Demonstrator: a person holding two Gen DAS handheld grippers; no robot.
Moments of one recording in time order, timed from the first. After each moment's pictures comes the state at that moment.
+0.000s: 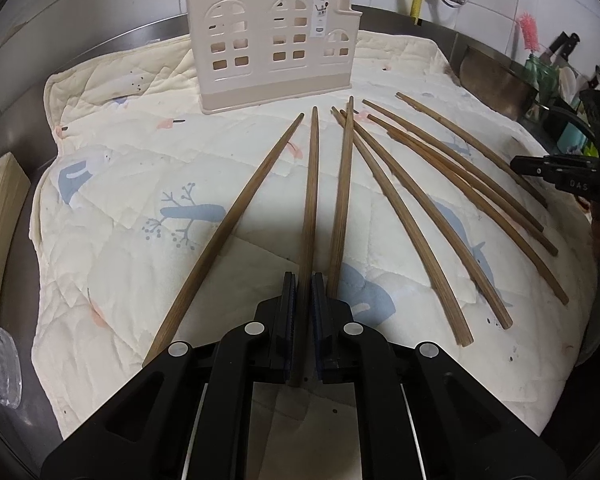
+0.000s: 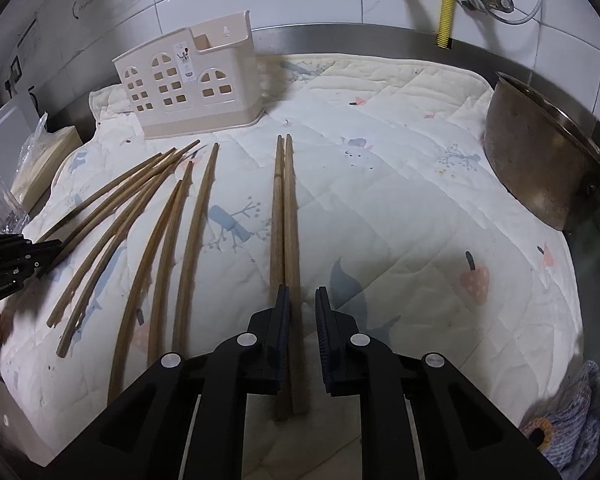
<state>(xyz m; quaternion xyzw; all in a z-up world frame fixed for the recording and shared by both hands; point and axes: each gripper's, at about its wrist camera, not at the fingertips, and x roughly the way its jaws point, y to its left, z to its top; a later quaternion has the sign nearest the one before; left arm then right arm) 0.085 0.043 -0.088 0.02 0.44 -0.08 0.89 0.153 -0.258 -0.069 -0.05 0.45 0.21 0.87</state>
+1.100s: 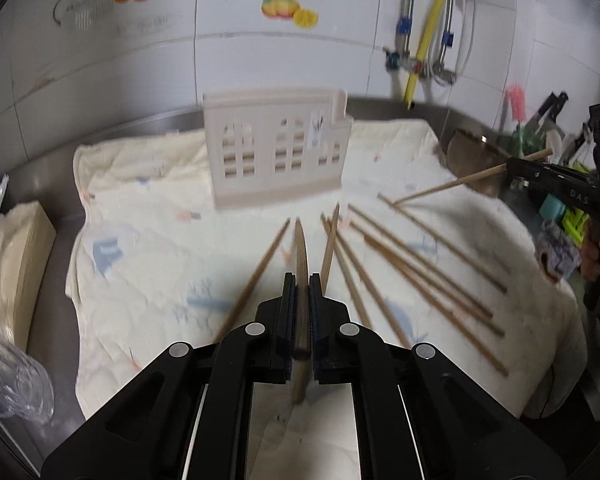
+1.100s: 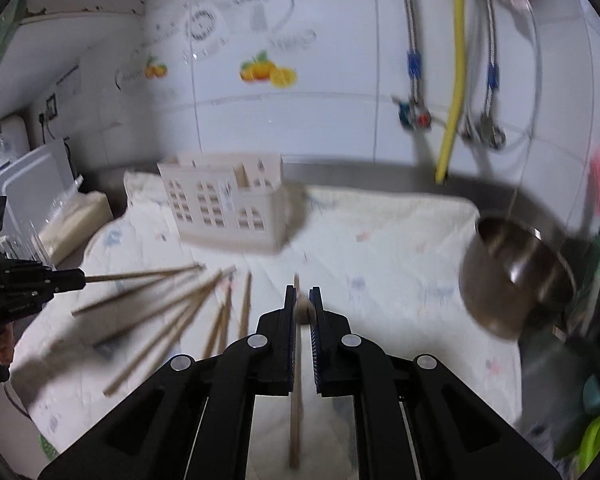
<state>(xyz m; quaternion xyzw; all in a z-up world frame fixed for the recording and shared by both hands) 0.078 0.038 -0.001 -0.02 0.34 -0.08 0.94 0.142 -0.244 0.050 -0.07 0.28 0.24 0.93</state>
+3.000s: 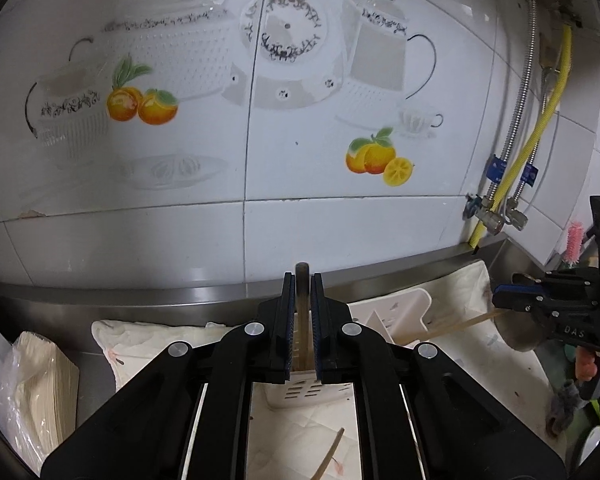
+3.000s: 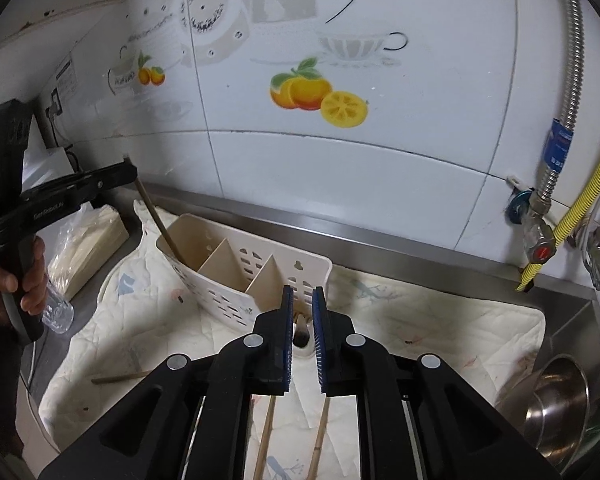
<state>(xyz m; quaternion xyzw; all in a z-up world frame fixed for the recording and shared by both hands) 0.248 0.093 0.123 -0.06 0.26 -0.02 0.96 0.301 -0.146 0.120 -0.10 0.36 0.32 0.87</state>
